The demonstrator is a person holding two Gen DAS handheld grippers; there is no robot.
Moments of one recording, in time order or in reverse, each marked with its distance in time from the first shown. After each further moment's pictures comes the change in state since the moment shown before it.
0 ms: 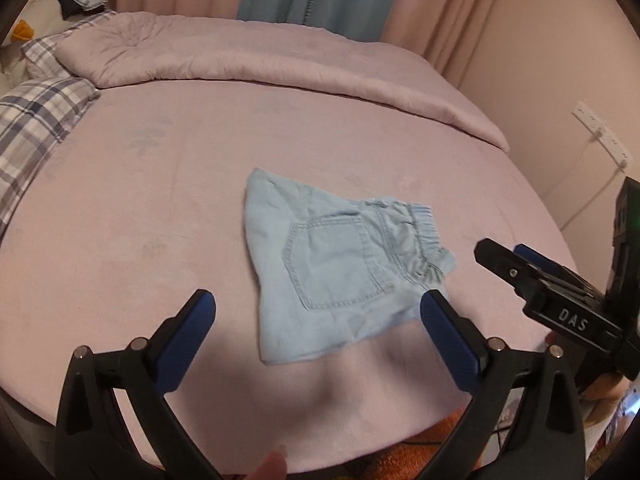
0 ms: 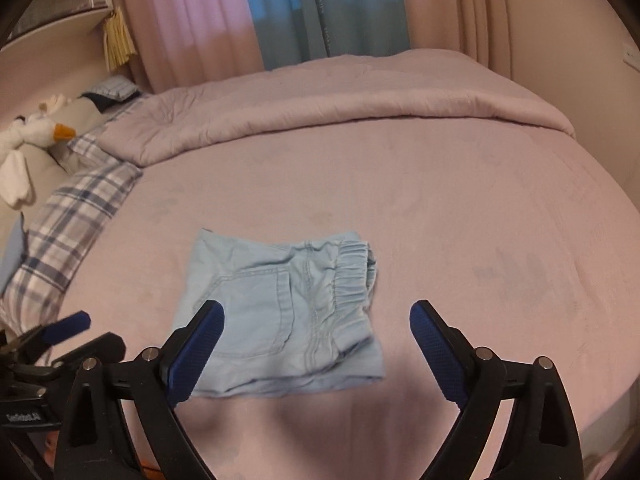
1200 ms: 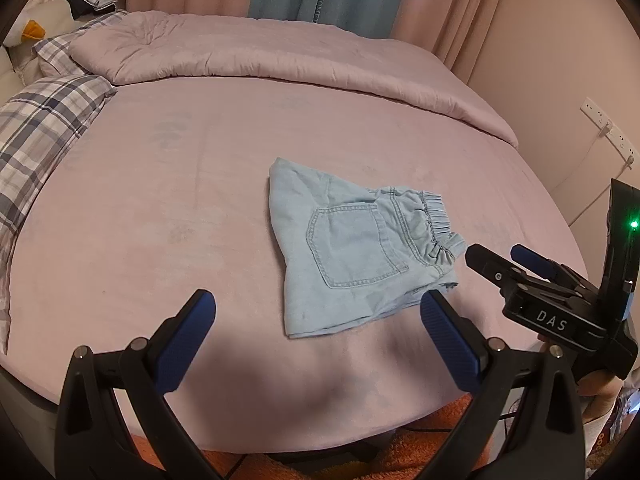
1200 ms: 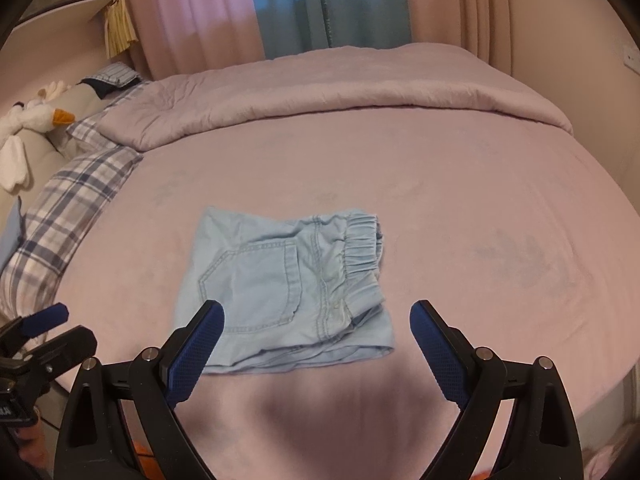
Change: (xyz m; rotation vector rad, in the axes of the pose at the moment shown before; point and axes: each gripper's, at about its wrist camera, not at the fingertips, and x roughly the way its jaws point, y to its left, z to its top) left arm -0.019 0.004 -0.014 -0.016 0.011 0.056; right arm 0.003 0.020 -0.019 -0.018 0.033 -0.032
